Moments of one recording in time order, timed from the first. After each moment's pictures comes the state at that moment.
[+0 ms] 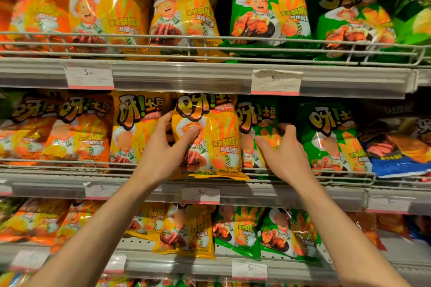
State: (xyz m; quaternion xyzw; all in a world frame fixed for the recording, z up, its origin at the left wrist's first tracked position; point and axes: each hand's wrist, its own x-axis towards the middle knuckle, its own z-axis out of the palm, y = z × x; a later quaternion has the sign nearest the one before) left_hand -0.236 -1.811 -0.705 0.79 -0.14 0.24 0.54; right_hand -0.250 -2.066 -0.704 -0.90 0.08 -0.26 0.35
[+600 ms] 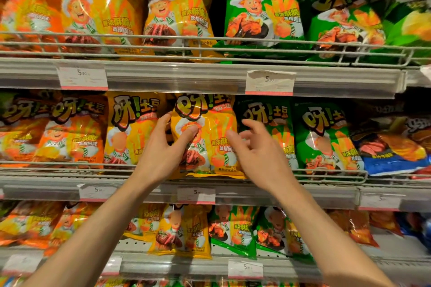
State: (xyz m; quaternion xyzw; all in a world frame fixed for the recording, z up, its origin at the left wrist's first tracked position) left_hand -0.232 -1.818 -0.705 0.80 -0.15 0.25 0.53; right_hand -0.278 -2.028 -0.694 -0.87 -0.06 -0.27 0.40
